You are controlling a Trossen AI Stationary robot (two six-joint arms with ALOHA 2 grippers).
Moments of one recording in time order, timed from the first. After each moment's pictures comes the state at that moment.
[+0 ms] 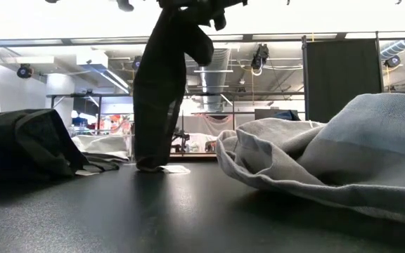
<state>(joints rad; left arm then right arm) -0.16 1.29 0.80 0.85 -0.78 0.19 0.02 1.68 1.29 0.22 0.24 -0.12</state>
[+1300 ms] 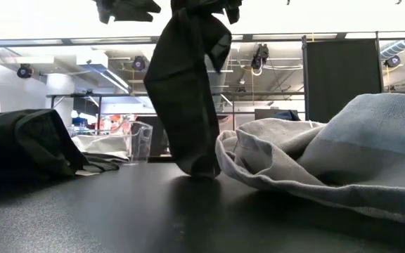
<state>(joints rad) -0.16 1.03 0.83 -0.03 -0.69 0.01 -0.02 1.55 1.30 -0.01 0.18 -0.11</state>
